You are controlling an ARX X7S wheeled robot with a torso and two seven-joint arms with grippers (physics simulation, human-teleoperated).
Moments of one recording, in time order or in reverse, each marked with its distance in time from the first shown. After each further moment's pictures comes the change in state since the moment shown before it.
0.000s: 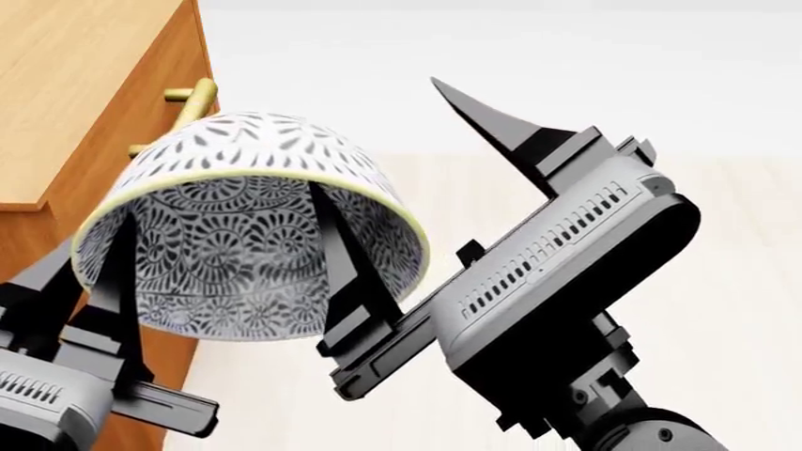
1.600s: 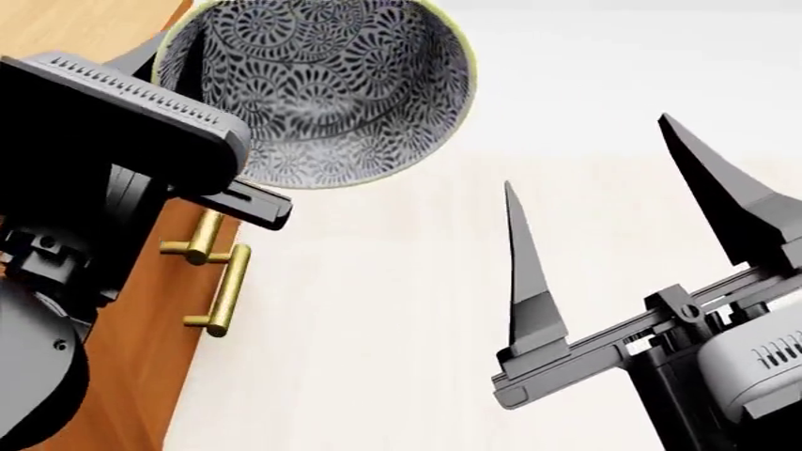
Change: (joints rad) left arm -0.567 0.146 0.141 -0.330 0.014 -0.296 0.041; right arm -0.331 0.130 0.233 0.111 0.164 -0.372 0.057
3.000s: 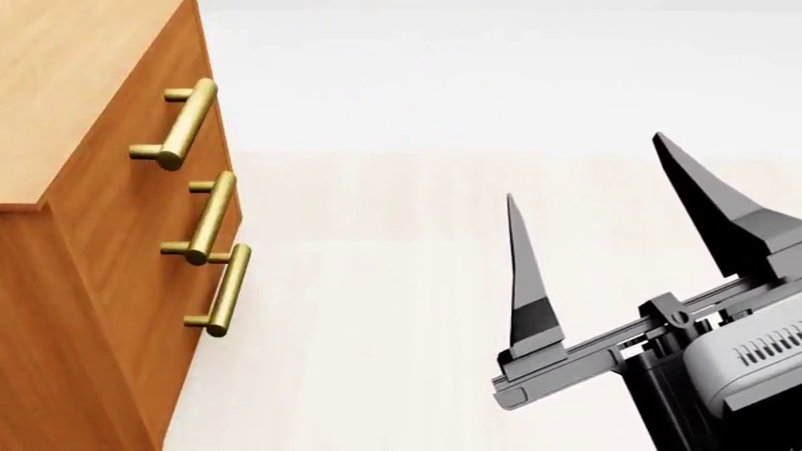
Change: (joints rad) left arm -0.696 0.241 -0.652 -0.775 -0.209 -0.362 -0.029; right arm -0.010 -0.035 -0.009 0.058 -0.021 -0.012 -0.017
